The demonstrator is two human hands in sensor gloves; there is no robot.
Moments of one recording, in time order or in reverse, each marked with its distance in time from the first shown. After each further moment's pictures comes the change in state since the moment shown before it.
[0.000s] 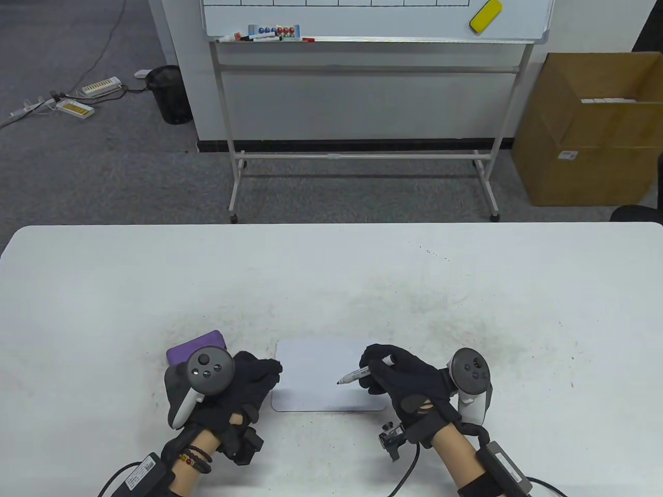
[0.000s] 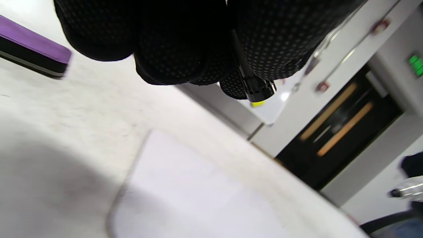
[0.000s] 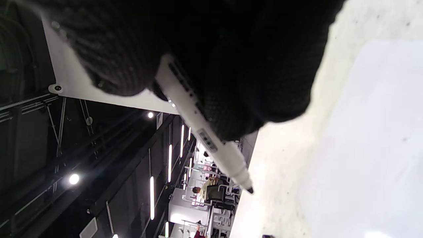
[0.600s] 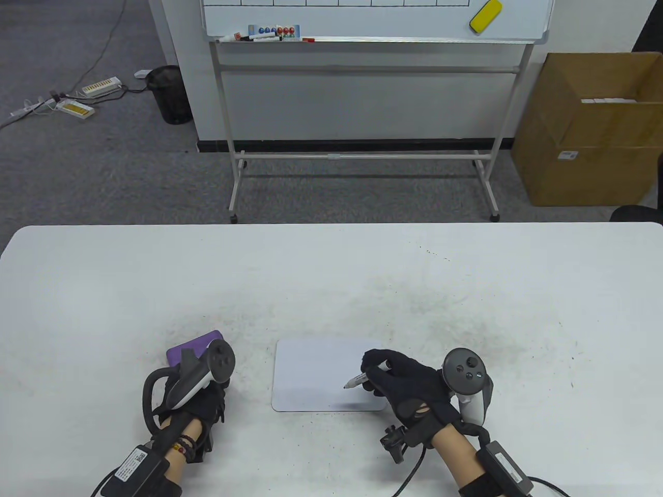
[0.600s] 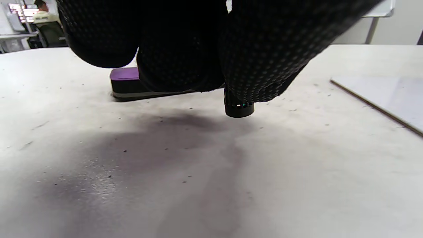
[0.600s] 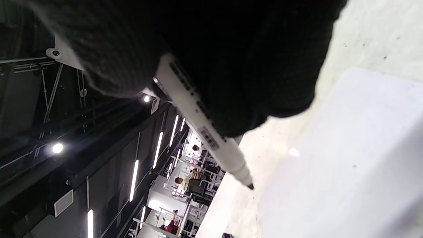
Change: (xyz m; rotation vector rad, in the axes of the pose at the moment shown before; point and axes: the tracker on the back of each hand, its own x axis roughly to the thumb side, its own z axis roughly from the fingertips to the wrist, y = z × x) left_hand -0.044 0.000 -0.021 -0.119 0.286 -0.619; right_hand -0.003 0.002 -0.001 0.032 -0.023 0.172
